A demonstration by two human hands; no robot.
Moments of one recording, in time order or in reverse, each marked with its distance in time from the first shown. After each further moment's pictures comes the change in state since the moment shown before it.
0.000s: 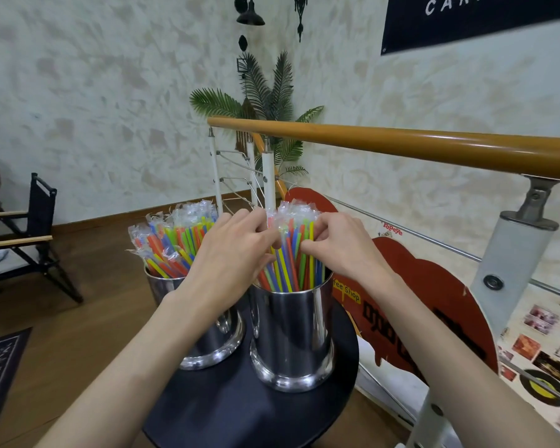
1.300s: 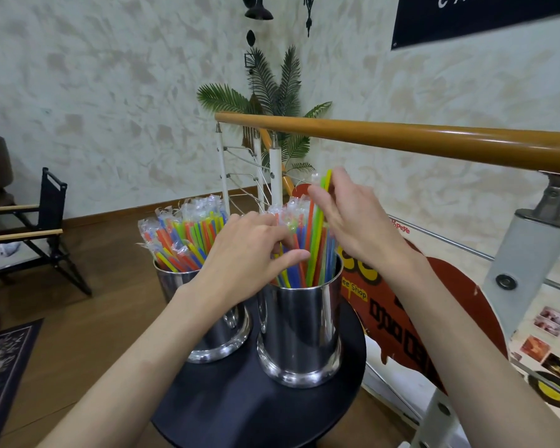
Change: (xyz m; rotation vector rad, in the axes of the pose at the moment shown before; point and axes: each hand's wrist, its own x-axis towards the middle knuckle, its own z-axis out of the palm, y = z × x) left_hand 0.004 0.006 0.001 -0.191 -0.103 -0.130; right_hand 0.014 -0.005 -0.014 0.084 0.142 -0.315
